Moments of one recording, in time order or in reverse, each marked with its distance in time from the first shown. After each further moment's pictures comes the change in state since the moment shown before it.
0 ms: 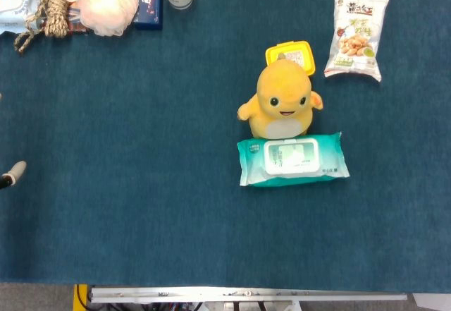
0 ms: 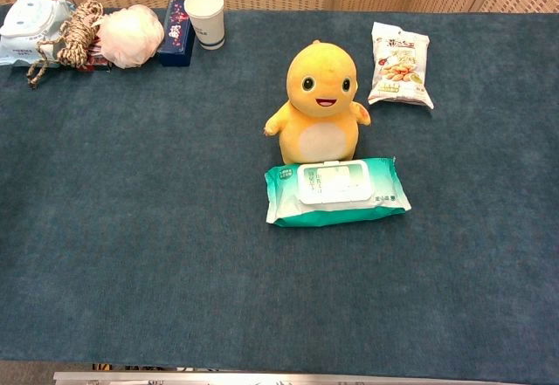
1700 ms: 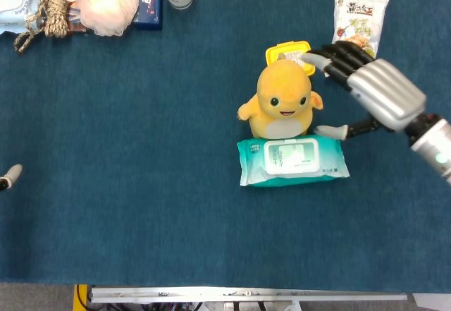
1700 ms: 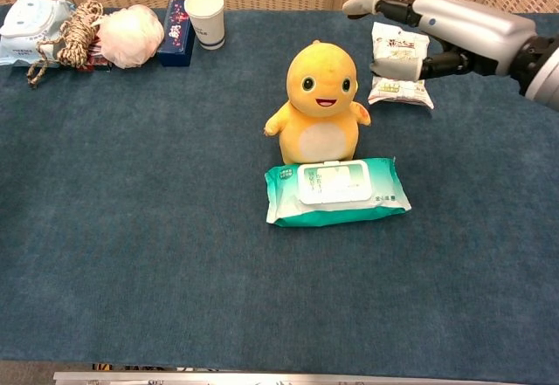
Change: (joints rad) left arm 0.015 0.001 0.005 0.012 -0.002 0.009 -0.018; right arm 0.454 -0.183 0.126 -0.109 0.035 -0.428 -0.043
